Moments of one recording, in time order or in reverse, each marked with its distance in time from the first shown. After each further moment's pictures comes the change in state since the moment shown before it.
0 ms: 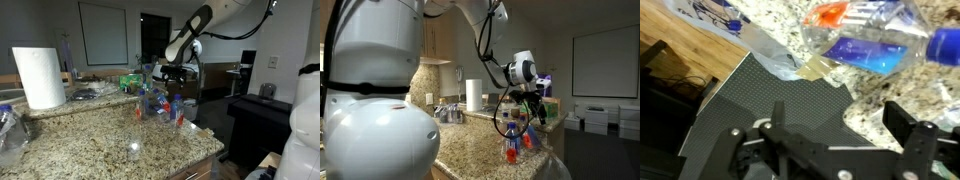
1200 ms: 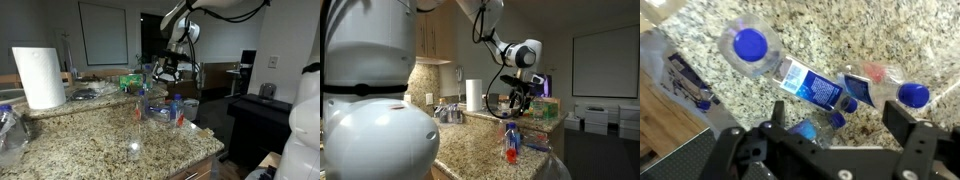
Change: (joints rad) arm -0.010 -0.065 0.038 0.117 0.514 -0.496 -0.570
